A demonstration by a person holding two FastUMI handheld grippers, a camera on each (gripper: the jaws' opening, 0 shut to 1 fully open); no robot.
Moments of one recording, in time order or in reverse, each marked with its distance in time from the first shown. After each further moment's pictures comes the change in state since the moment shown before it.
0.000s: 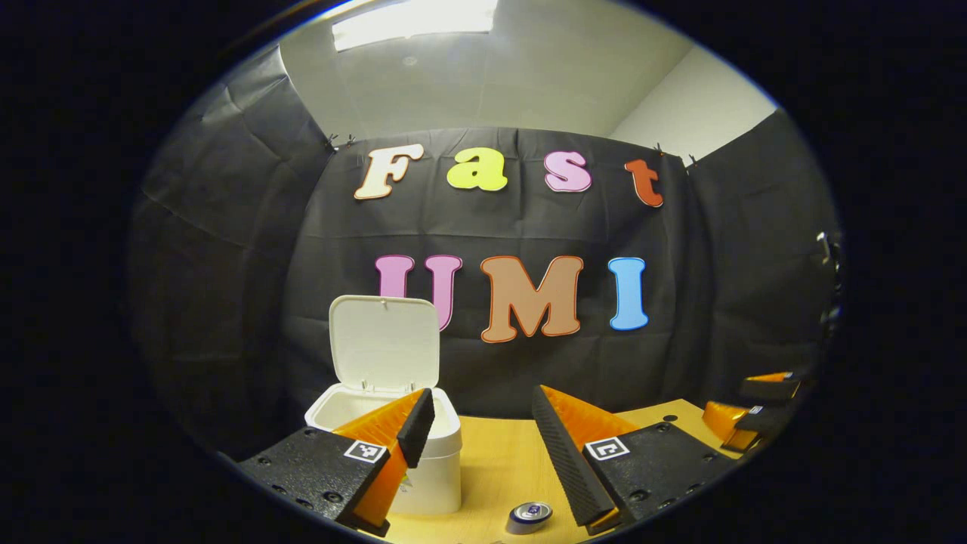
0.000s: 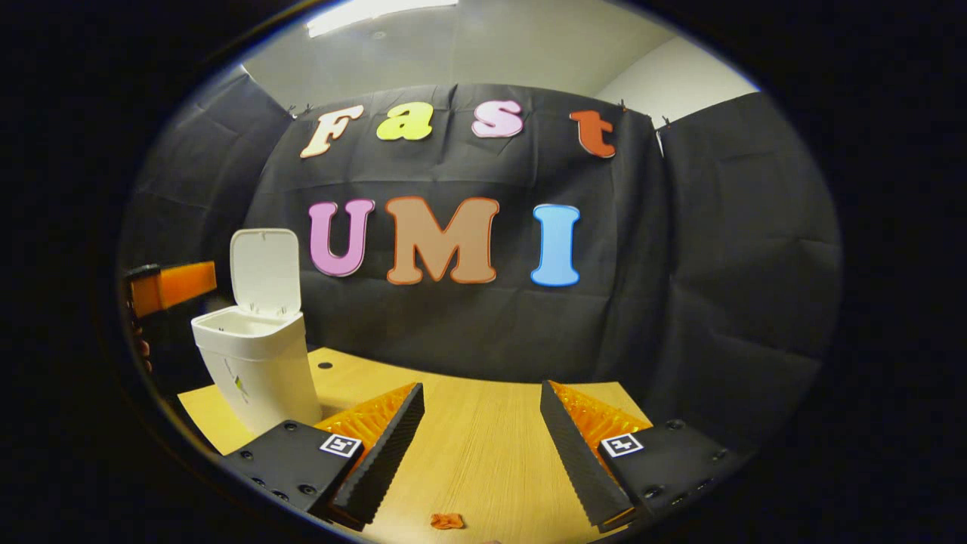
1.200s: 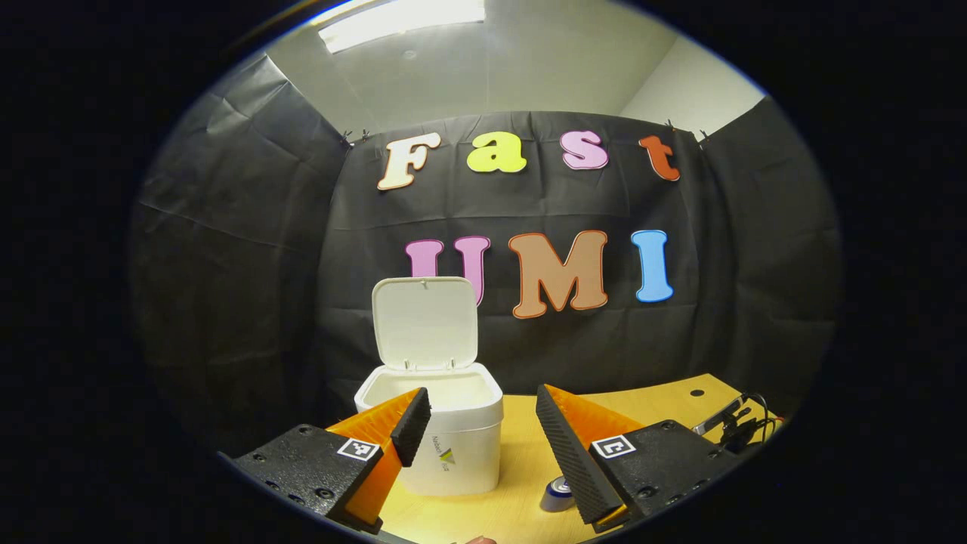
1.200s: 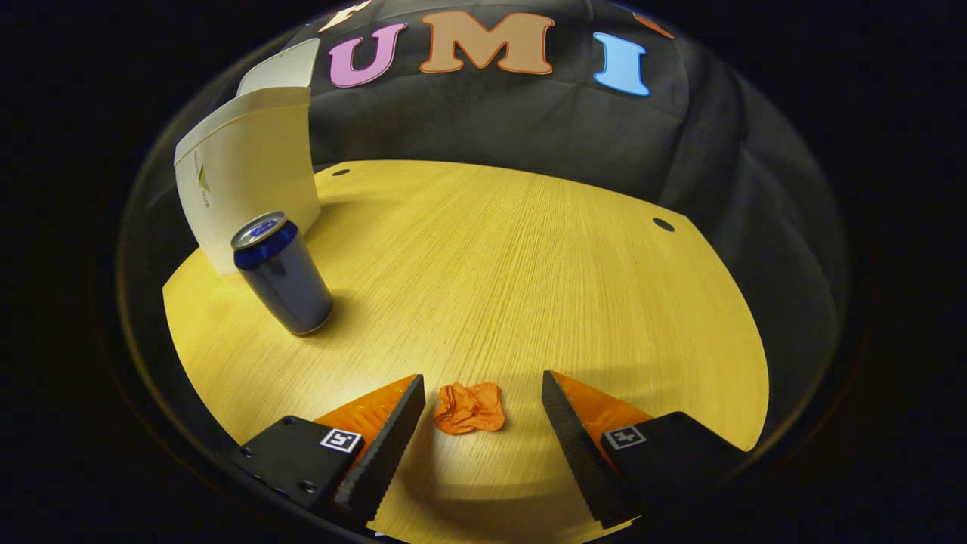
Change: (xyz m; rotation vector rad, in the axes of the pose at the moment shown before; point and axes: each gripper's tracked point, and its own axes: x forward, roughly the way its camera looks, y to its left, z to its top) left arm -0.033 0.037 -0.016 0.079 0.084 0.099; right arm 0.032 0.037 -0.261 -0.097 0.672 0.117
